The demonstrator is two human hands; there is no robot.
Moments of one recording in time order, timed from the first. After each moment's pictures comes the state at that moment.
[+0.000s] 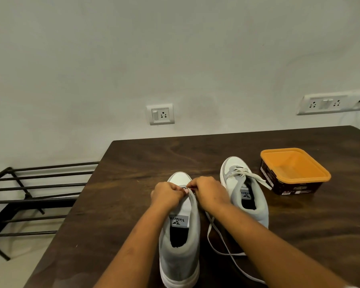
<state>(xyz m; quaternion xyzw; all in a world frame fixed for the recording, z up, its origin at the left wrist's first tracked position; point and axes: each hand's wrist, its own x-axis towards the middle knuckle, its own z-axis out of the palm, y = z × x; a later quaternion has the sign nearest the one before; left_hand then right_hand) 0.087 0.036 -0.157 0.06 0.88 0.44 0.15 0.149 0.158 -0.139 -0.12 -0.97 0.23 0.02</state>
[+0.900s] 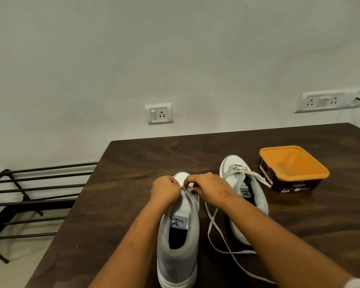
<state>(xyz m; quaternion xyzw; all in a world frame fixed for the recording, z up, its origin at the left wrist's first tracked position) 0.091 0.041 -0.132 0.07 0.92 0.36 0.12 0.149 0.171 -0.130 -0.03 -0.98 0.18 0.01</state>
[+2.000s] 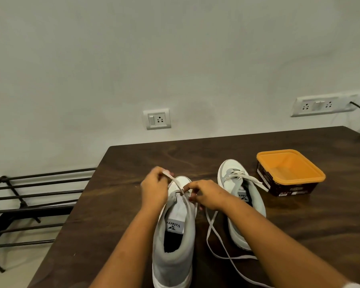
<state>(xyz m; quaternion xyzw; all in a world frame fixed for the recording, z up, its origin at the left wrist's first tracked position) 0.090 0.029 -0.123 0.09 0.80 0.60 -0.01 0.139 0.184 -0.141 -0.03 -0.94 0.32 -0.06</state>
